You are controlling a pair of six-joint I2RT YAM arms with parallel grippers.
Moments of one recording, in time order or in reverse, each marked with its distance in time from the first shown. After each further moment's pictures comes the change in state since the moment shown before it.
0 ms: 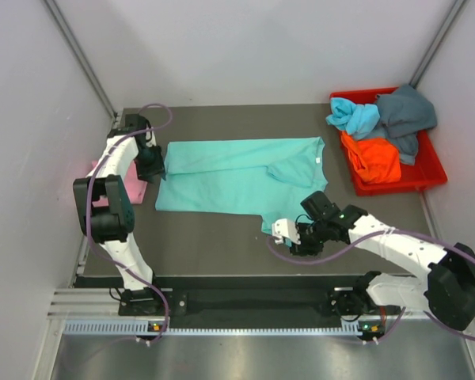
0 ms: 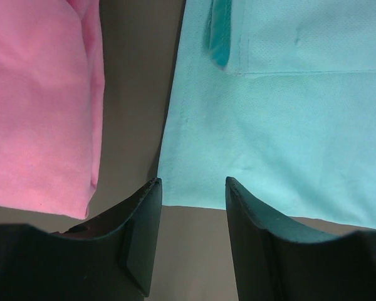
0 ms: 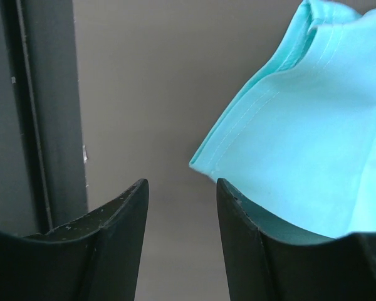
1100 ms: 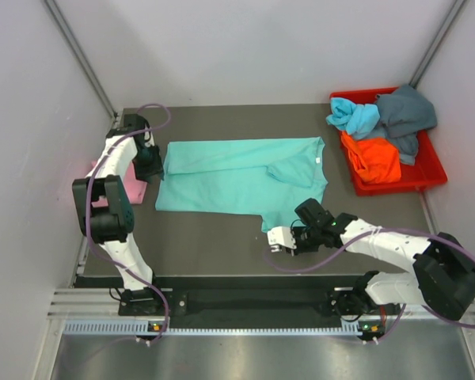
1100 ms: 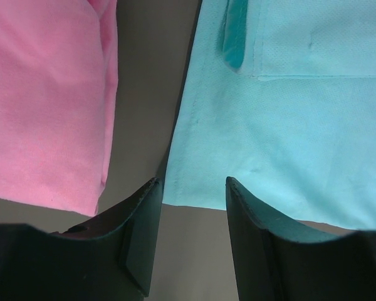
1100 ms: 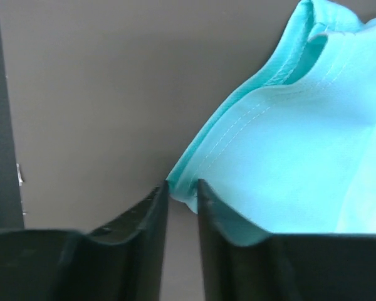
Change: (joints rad) left arm 0.006 -0.002 0.000 0.000 -0.027 -0.004; right arm 0.050 0.074 -0.104 0.233 0.114 -0.080
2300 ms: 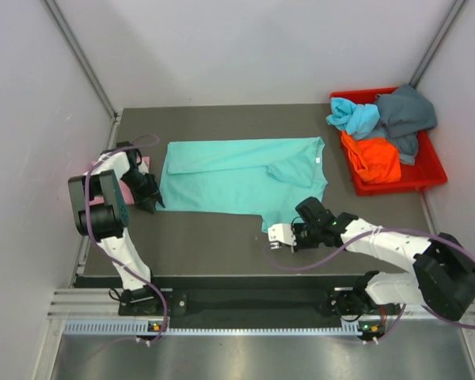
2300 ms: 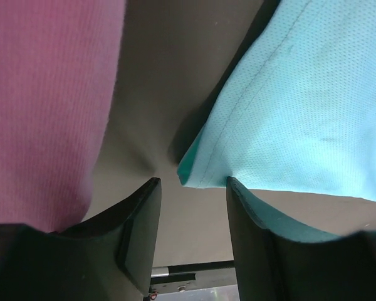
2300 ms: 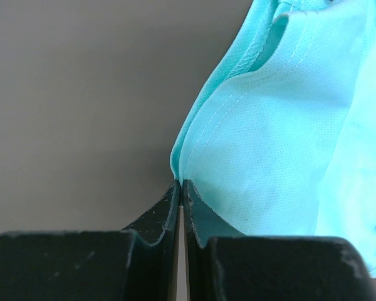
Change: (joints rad) left arm 0.125 0.038 -0.217 -0.032 0.164 -0.052; right arm -0.016 -0.002 -0.003 0.038 0.072 -0.004
